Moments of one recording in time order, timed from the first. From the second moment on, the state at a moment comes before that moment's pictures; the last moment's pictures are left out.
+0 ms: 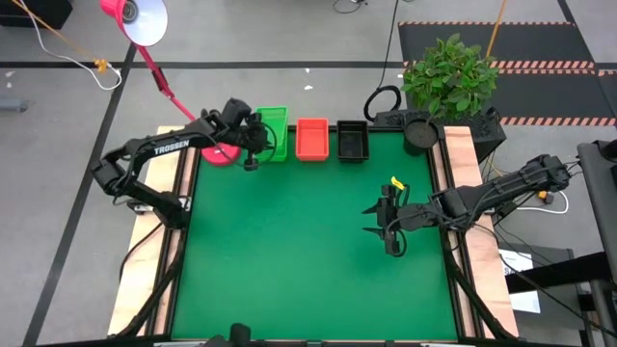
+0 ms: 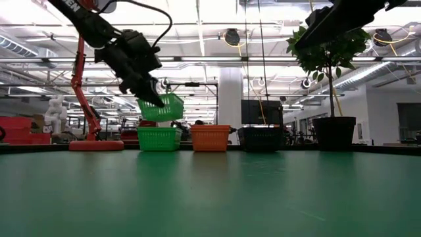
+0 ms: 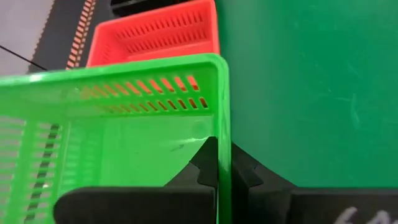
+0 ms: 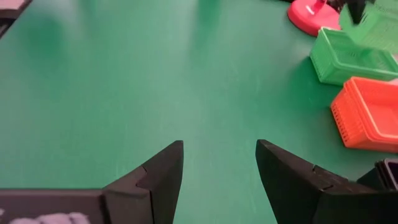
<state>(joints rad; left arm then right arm) 0.78 1.44 0.90 -0.28 0.43 0.78 0.31 1.01 0.73 -0.39 0.32 0.07</state>
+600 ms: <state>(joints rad) 0.78 1.46 0.83 -0.19 0.43 0.74 0.31 1.01 0.73 -0.37 0.32 0.06</state>
